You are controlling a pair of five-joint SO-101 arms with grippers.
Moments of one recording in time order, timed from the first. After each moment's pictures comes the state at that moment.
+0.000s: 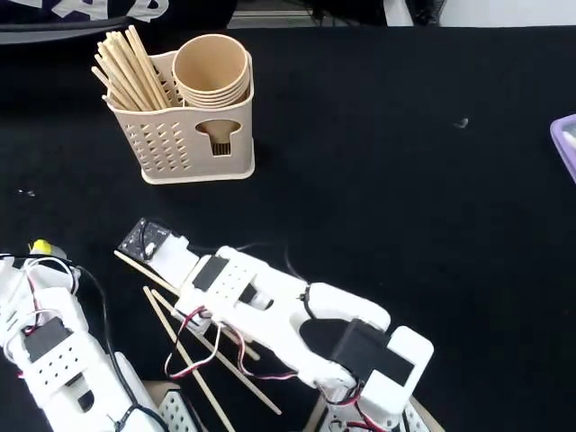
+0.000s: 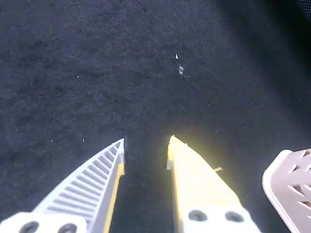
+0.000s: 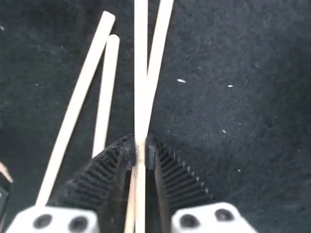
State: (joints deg) left arm -45.7 -70.1 85.3 27.5 25.6; right arm -56.3 5.7 35.5 45.8 2.2
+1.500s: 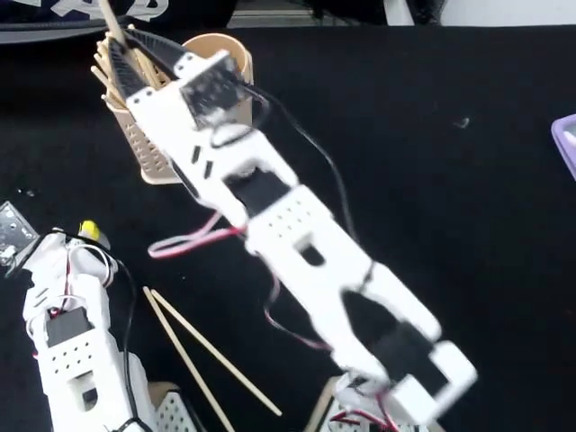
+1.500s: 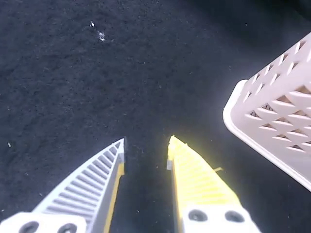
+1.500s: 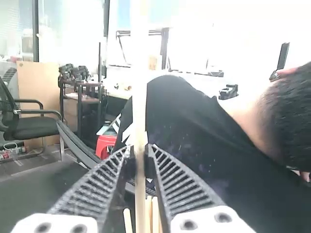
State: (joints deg) left arm -30.7 -70.1 85.3 27.5 17.9; right arm -39.9 -4.1 12.1 -10.8 6.4
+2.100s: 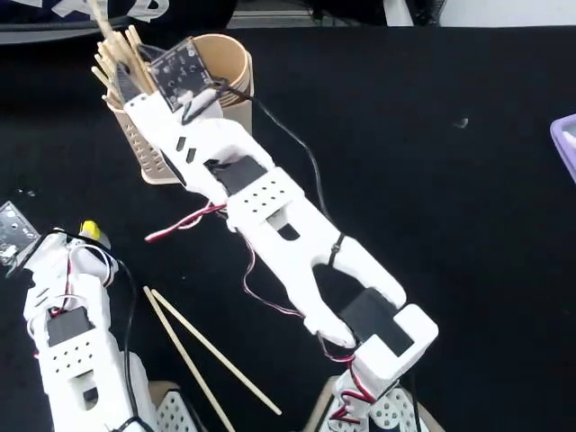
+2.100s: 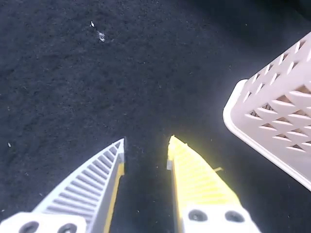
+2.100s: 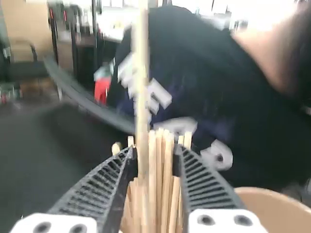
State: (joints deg) left arm -30.7 -70.1 85.3 27.5 17.7; right arm -38.9 9.2 3.8 -0.9 6.4
